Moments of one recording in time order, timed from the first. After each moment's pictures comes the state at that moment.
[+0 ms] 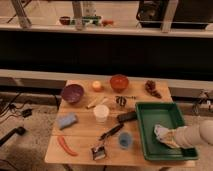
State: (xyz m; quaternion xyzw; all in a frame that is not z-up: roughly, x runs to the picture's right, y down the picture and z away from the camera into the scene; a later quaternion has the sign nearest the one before) arm 0.331 0.259 0.758 -0.24 -0.16 0.25 0.92
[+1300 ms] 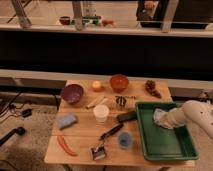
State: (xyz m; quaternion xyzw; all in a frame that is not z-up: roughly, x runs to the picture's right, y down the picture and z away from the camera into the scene) arm 0.347 0.189 0.844 -0.23 -0.09 0.23 0.94
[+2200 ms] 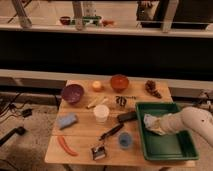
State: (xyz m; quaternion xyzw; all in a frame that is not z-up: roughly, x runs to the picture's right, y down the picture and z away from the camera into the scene) arm 0.283 0.224 0.786 -0.23 -0.17 0.22 0.93
